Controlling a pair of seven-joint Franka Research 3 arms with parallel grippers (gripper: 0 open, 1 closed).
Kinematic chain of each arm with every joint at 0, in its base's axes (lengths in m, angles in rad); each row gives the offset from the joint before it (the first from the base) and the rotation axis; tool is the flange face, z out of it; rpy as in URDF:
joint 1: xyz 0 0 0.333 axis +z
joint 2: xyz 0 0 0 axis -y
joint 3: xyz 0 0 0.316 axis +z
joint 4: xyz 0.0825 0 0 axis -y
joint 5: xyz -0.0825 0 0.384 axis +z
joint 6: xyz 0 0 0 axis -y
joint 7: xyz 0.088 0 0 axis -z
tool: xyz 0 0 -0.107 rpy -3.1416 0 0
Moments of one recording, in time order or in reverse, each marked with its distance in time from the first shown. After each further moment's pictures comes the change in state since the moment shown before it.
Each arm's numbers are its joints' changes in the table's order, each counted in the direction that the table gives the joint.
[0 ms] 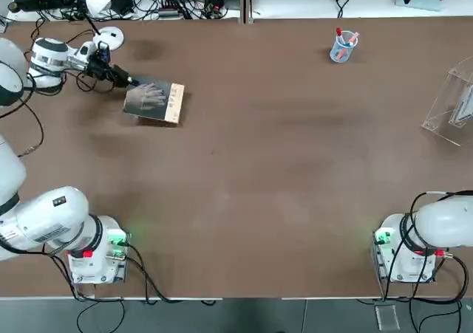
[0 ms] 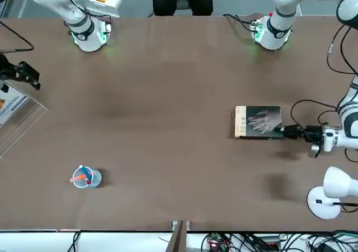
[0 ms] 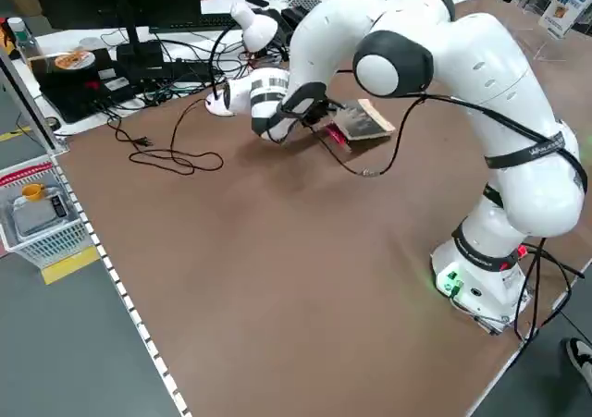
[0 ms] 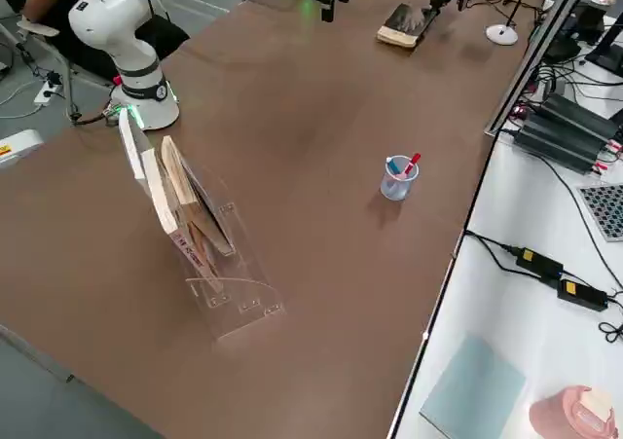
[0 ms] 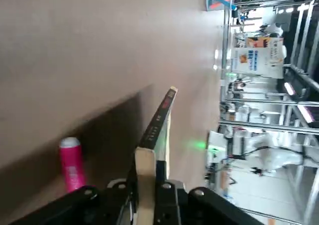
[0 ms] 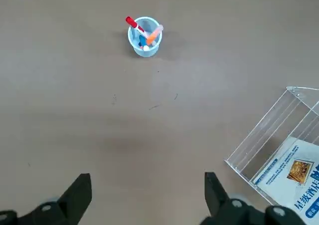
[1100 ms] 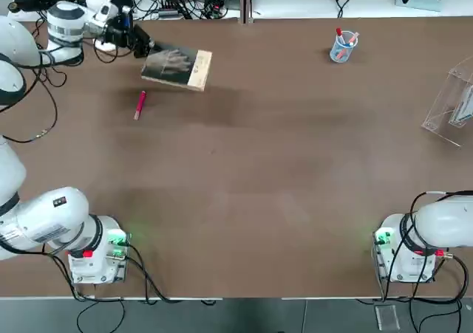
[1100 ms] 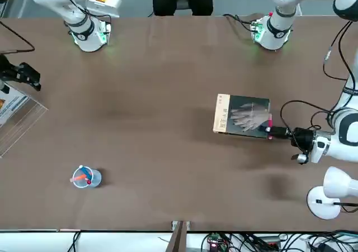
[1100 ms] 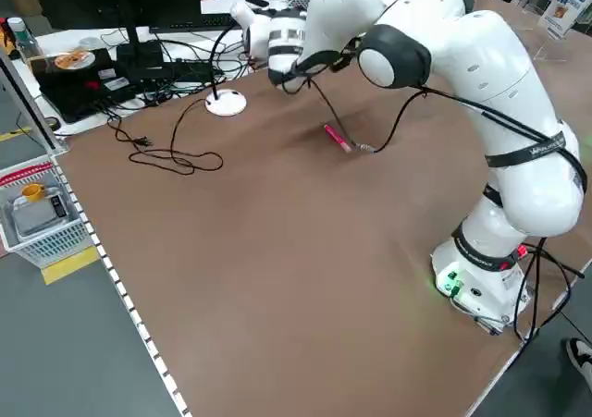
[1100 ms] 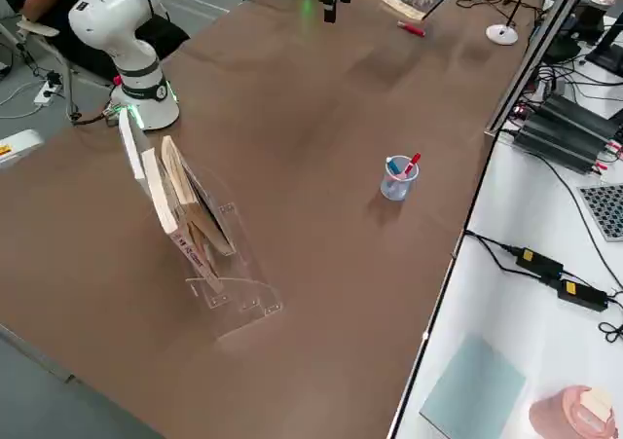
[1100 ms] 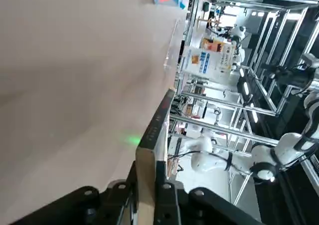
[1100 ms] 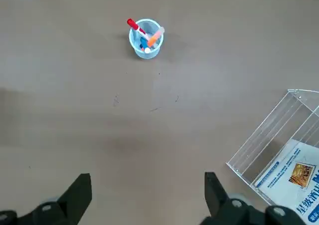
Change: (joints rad) left arm -0.013 0.025 -0.264 0.129 -0.063 -0.031 -0.439; right arm 0.000 -0.009 0.002 -0.001 0.002 0.014 0.000
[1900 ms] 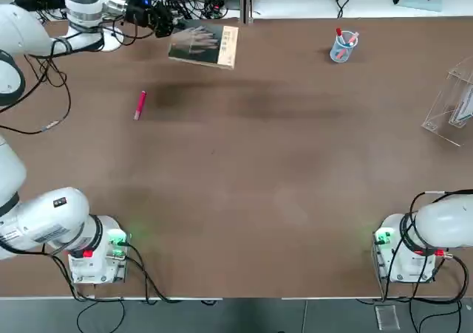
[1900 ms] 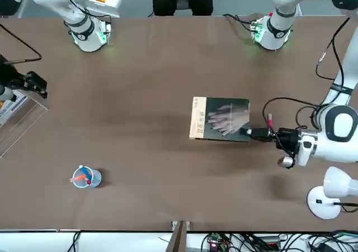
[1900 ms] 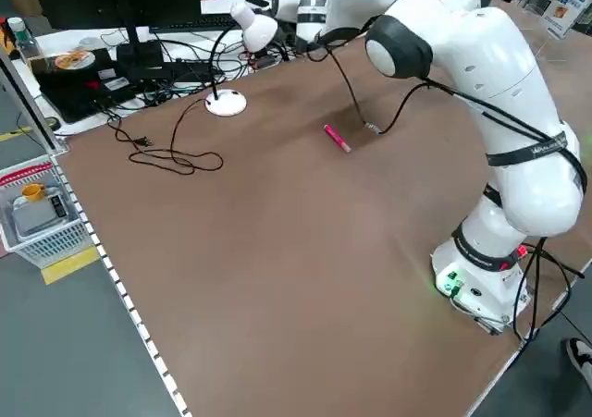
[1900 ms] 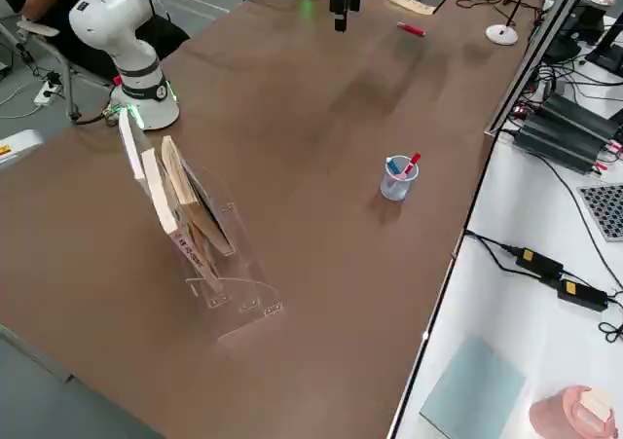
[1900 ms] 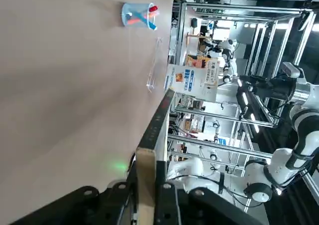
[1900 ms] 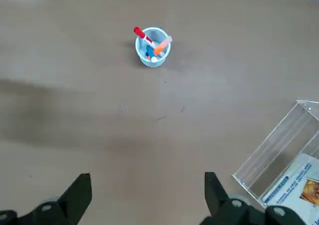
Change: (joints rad) left arm -0.018 0.017 -0.198 0.008 -0.010 0.215 -0.075; right arm 0.014 -0.038 0.001 -0.001 0.017 0.063 0.000
